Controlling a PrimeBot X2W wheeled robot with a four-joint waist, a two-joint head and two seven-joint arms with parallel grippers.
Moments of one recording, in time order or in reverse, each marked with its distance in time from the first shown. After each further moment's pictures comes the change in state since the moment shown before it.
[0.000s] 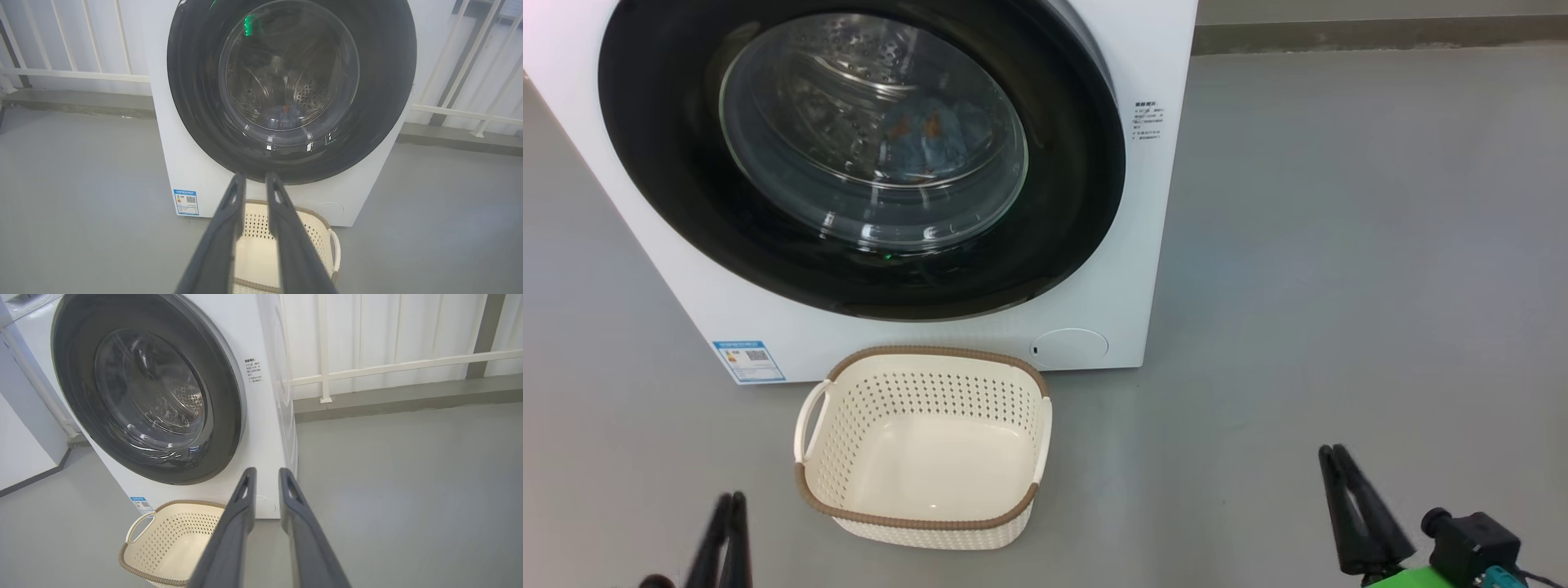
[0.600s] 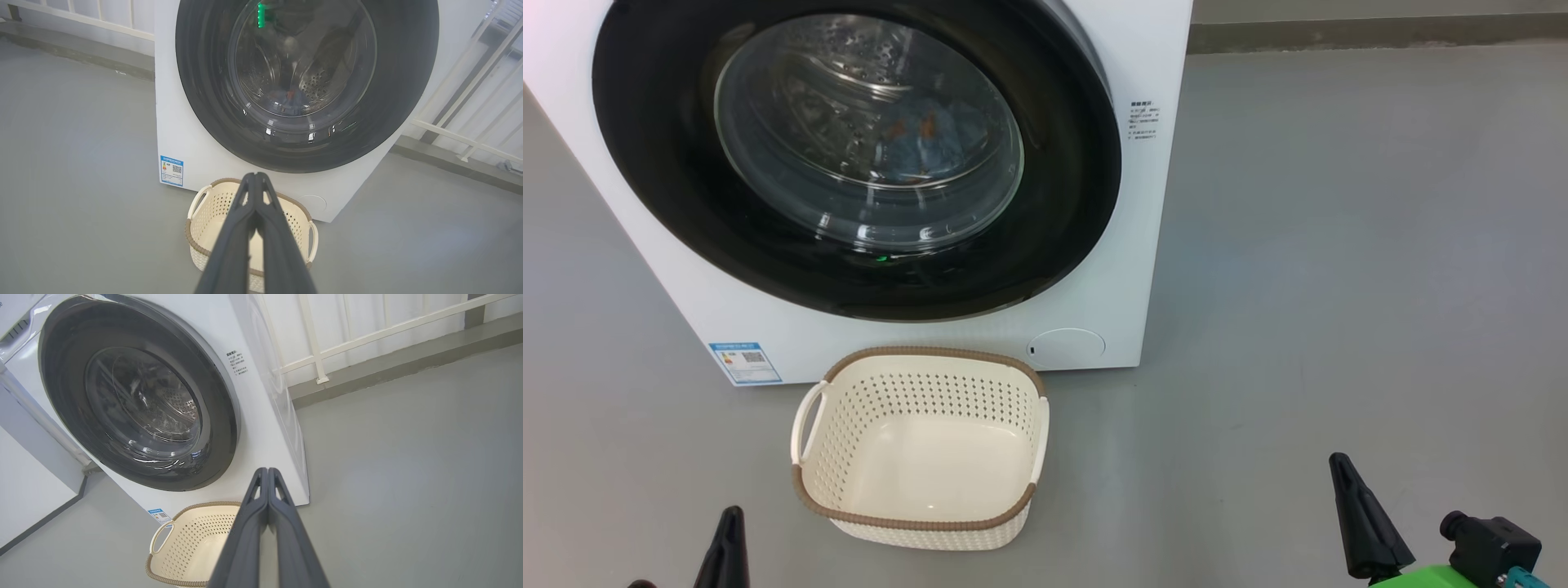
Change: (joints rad) left arm 0.000 -0.021 -0.006 0.049 -0.163 0.000 0.044; right arm 0.000 0.003 0.001 0.049 0.175 0.000 0.035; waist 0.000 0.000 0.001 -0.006
